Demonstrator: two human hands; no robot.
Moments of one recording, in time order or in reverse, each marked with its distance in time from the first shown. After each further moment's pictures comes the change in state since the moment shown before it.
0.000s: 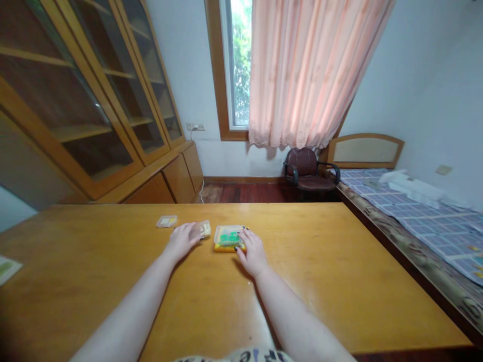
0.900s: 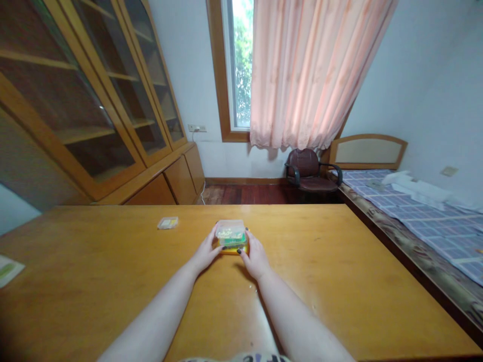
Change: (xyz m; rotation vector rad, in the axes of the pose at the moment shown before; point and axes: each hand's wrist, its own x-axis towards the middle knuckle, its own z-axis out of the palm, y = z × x) left_hand -0.018 0.053 0.054 -0.834 -0.109 0.152; right_hand -0.002 0.009 0.011 0.199 -0.045 0.125
